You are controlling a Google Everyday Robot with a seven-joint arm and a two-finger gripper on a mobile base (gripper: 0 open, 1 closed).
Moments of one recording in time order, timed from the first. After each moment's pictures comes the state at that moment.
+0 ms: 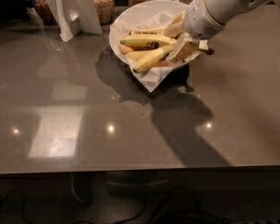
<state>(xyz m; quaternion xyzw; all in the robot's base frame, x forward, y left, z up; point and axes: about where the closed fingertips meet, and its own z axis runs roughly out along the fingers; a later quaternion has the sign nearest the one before) 0.640 -0.106 0.933 -0.70 0.62 0.04 0.34</state>
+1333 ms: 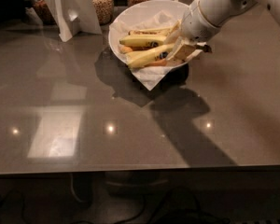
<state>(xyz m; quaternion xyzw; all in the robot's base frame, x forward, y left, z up) 0.652 -0.109 0.916 -0.71 0.63 0.04 0.31</state>
